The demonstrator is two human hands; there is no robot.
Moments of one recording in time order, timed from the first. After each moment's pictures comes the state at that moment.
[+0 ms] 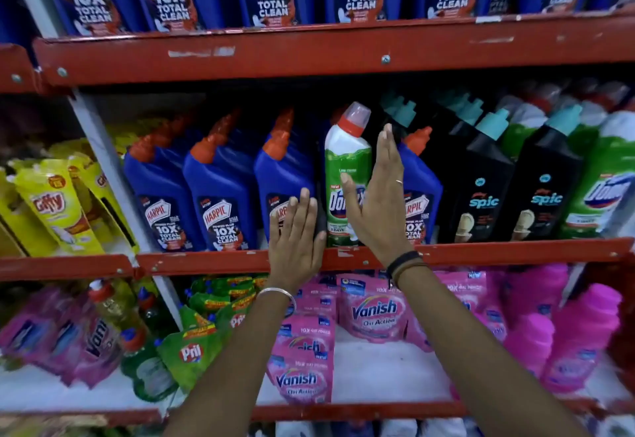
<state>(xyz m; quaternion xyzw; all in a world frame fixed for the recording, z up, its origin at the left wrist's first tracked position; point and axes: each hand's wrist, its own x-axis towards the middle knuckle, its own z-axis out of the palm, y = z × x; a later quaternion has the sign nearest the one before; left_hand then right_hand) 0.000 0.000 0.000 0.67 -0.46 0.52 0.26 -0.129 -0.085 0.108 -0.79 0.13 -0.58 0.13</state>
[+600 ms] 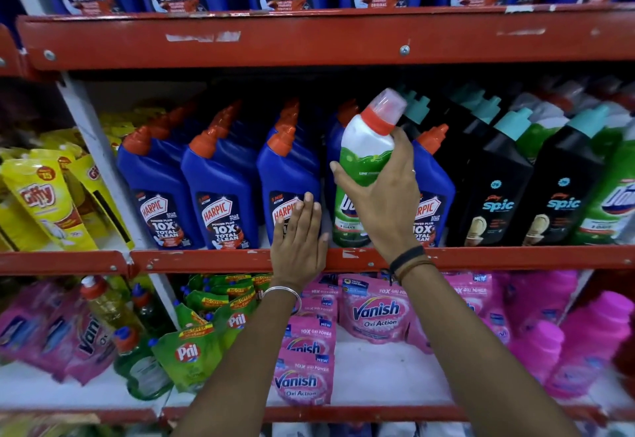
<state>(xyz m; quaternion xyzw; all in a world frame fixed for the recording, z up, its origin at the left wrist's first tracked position) 0.009 -0.011 -0.014 0.68 -0.42 0.54 0.26 -0.123 -0.072 0.127 -0.74 0.22 -0.60 0.20</state>
